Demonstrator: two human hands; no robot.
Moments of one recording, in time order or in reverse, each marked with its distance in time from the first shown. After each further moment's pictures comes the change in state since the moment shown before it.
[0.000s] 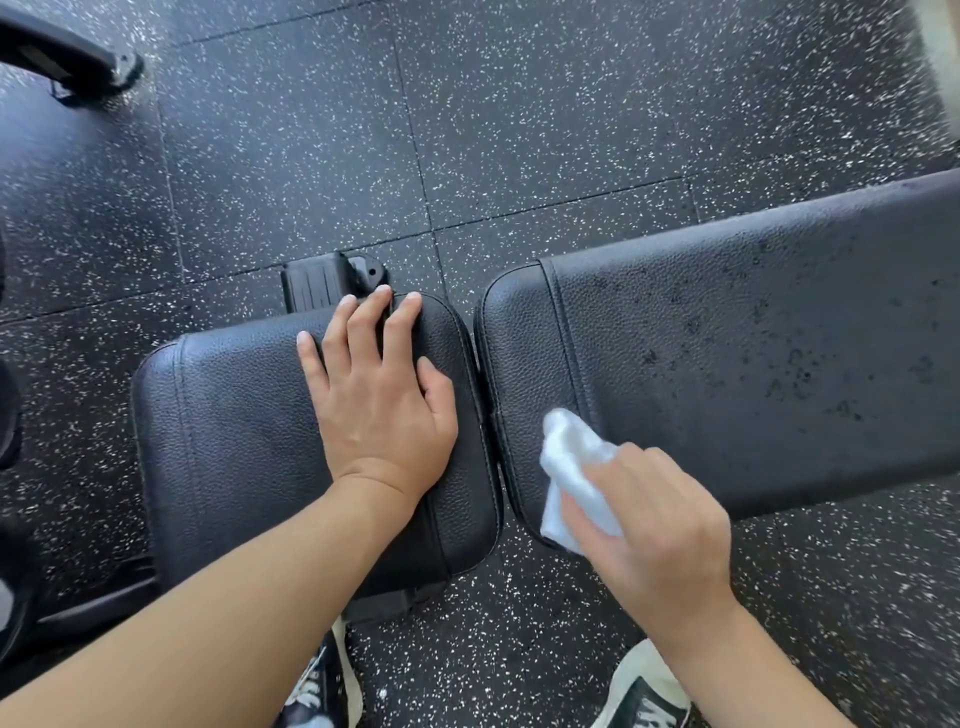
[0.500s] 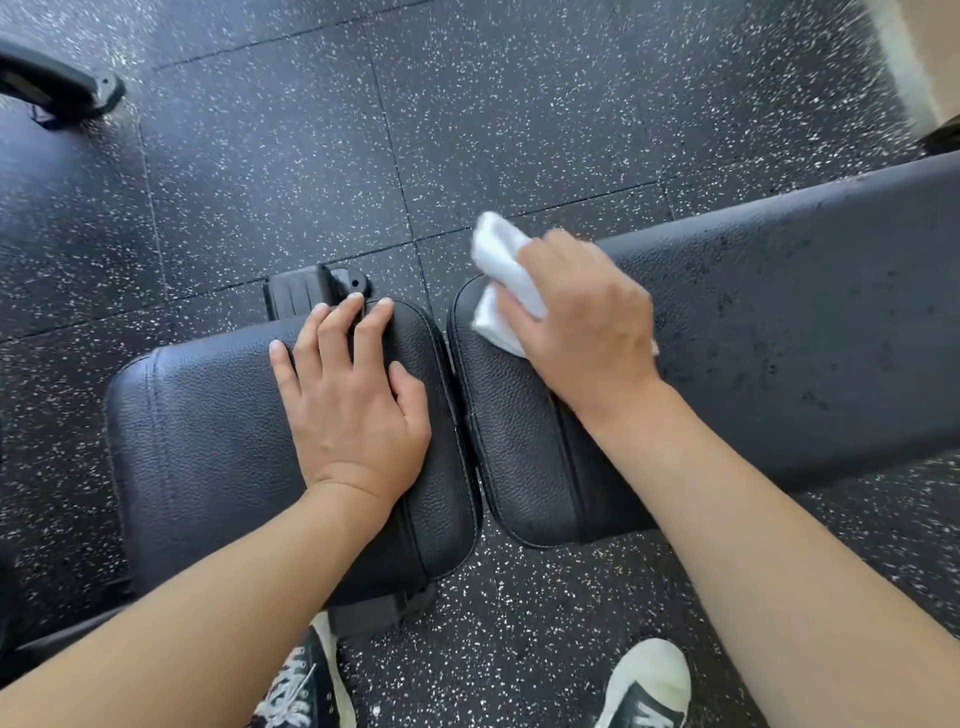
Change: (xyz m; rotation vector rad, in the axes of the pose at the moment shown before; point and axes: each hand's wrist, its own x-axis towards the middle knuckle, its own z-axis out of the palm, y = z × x) left_hand -0.001 0.000 -0.001 0.002 -0.002 -0.006; right_hand 0.140 0.025 0.046 -0.067 0.036 0.021
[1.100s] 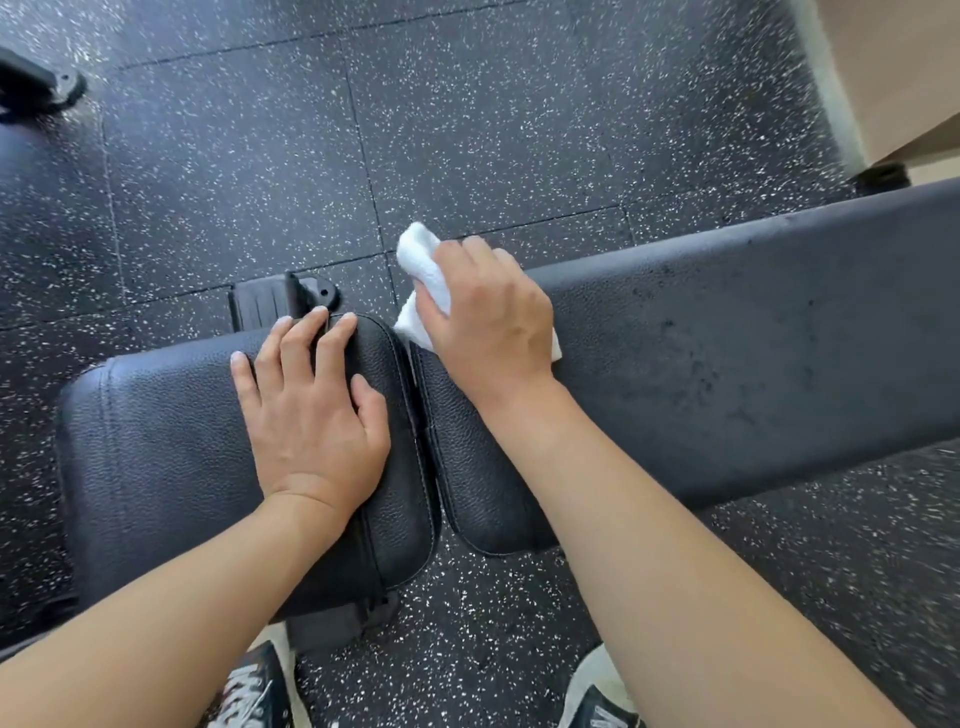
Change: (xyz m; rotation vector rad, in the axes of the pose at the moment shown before) left_hand 0.001 0.002 -0.002 -0.015 0.000 0.003; right_hand 0.023 -0.035 0.022 -0.030 -0.027 0.091
